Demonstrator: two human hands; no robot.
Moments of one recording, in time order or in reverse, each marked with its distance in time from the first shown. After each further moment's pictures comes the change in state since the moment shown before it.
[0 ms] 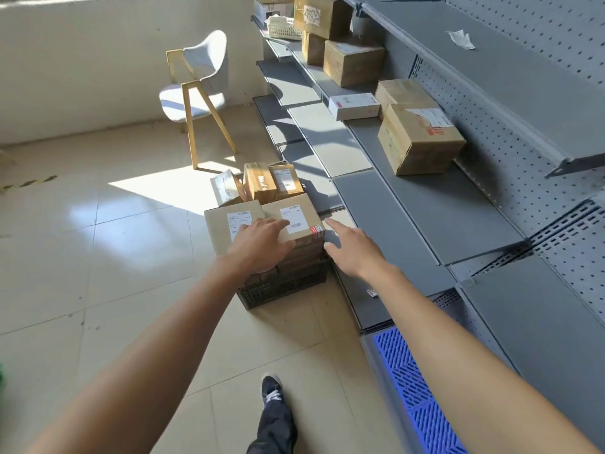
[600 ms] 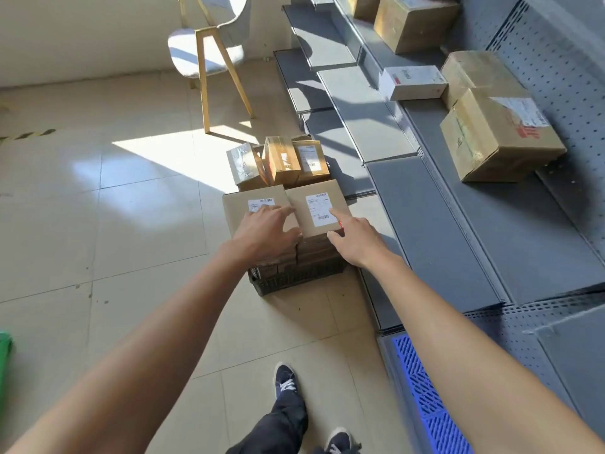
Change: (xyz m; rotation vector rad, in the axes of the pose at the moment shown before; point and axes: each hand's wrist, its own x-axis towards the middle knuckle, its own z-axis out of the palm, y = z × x) left_hand 0.105 -0.130 0.009 -0.092 -0.067 -0.063; right_hand 0.165 -0.051 0.065 -0.002 -0.136 0.063
